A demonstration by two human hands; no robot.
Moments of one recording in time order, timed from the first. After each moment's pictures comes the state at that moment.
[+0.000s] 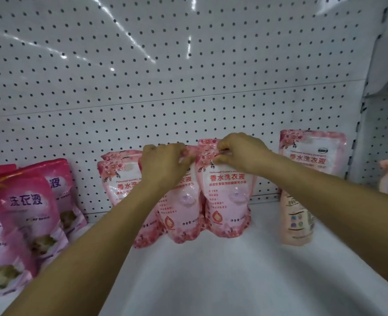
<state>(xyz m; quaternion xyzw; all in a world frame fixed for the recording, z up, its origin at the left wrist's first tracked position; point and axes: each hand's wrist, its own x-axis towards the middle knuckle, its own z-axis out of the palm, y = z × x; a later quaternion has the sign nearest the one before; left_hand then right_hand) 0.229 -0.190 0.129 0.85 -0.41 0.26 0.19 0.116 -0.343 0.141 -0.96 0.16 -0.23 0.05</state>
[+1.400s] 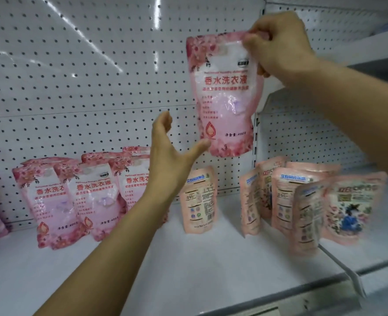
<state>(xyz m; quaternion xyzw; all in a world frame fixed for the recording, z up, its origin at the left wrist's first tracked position) 0.020 -0.272 0.139 0.63 -0.44 0.08 0.63 -0.119 -0.413 0.293 -0.79 0.20 -0.57 0.14</state>
